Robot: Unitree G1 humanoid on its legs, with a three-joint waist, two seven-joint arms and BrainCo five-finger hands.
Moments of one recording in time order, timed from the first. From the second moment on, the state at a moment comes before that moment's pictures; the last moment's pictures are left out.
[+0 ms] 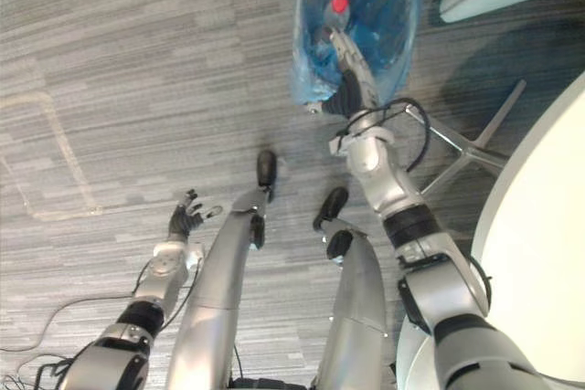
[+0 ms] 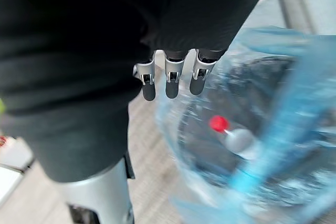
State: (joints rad) left arm -0.40 0.18 -0.06 0.86 -0.18 -0.24 0.17; right arm -0.89 -0.43 0.30 0.58 -0.37 -0.13 -0.31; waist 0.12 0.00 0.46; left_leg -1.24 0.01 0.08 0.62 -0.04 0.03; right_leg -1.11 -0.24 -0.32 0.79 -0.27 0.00
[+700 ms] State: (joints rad) left arm -0.45 0.16 -0.05 0.89 -0.28 -0.26 0.18; right arm -0.92 -0.35 0.16 0.84 -0.45 0.01 -0.44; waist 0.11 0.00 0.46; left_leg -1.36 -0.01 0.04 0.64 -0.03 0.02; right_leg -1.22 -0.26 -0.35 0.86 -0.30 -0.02
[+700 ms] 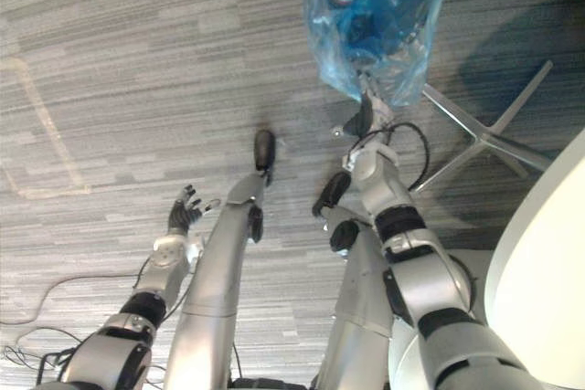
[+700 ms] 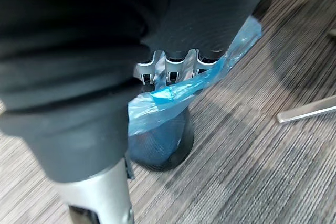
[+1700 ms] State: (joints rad) left arm -0.44 0.12 0.02 0.83 -0.27 -0.23 0.19; right arm -0.75 -0.23 0.12 0.52 -0.42 0.01 -0.45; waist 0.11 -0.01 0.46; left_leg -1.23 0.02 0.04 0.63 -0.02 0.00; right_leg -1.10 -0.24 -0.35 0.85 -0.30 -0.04
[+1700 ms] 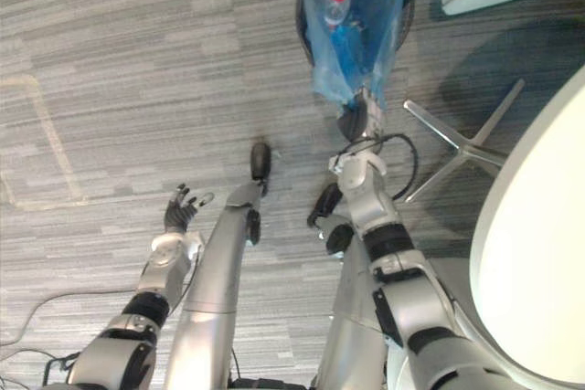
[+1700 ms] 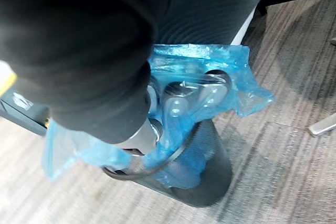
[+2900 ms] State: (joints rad) left arm -0.08 0.15 -0.11 1.01 0.02 -0.14 0.12; right arm -0.10 -0.10 0.32 0.18 -0.39 -0.10 -0.16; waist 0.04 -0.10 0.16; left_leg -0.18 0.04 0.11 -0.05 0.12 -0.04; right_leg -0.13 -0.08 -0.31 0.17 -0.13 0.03
